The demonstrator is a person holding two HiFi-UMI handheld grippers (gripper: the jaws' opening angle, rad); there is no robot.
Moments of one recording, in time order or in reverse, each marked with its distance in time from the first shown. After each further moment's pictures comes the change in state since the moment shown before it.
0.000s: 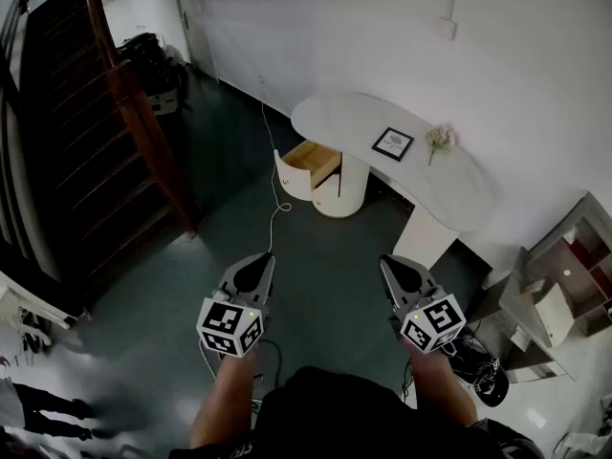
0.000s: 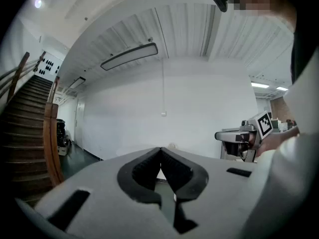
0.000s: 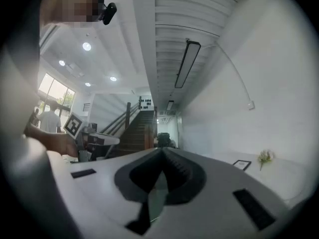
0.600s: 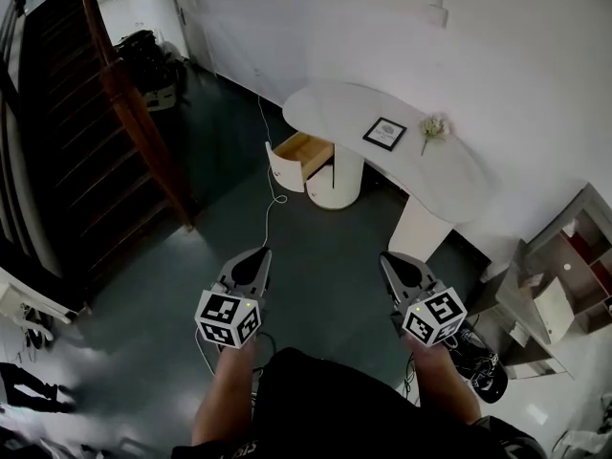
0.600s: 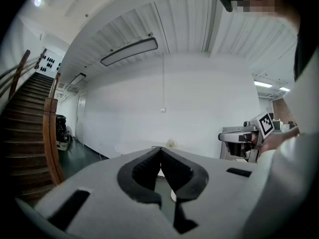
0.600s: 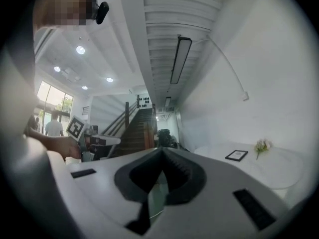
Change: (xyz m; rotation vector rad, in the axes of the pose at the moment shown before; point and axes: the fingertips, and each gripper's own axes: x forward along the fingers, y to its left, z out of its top) left arm 0.030 -0.039 -0.020 -0.032 0.037 0.022; right arm -0.039 -0.047 -0.024 0.070 0.048 0.016
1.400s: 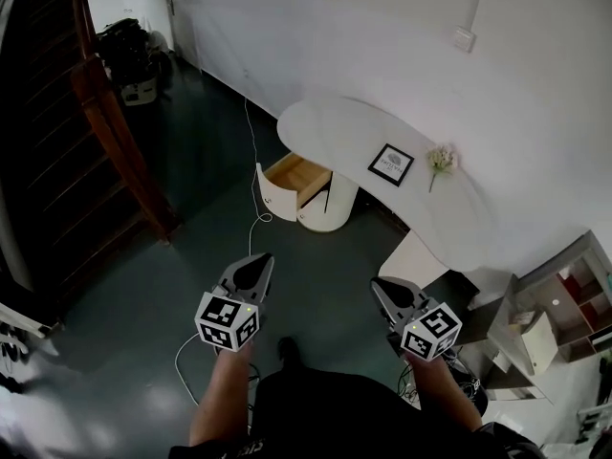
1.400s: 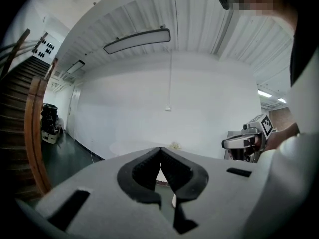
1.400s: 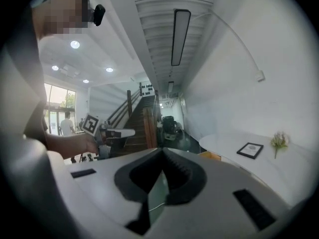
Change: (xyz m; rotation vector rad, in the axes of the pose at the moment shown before) left arm 0.147 0.136 -0.016 -0.072 -0.007 -0.089; right arm 0.164 -0.058 -0.030 0.015 0.175 0.077
